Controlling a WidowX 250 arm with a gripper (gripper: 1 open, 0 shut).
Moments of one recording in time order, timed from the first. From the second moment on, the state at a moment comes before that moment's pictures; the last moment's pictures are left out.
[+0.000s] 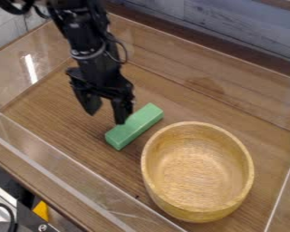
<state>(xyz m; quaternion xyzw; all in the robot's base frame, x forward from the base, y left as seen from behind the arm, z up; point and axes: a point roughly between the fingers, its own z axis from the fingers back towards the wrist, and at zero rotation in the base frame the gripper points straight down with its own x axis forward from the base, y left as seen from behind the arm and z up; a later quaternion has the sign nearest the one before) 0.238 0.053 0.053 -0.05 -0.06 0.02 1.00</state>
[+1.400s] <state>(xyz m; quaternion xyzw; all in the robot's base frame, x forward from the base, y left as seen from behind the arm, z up) 0.231 0.036 0.051 -0.05 -0.04 0.06 1.00</state>
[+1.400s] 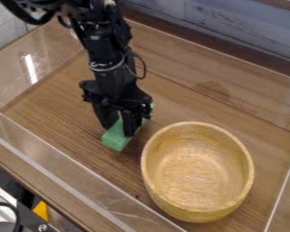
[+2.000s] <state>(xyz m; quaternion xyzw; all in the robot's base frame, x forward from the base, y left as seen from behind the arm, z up) 0.230 0.007 0.041 -0.06 -0.03 0.08 0.99</state>
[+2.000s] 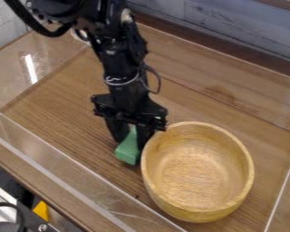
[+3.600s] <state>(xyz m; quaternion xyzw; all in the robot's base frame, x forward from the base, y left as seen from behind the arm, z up) 0.237 0.027 0.039 -0.07 -0.02 0.08 0.99</state>
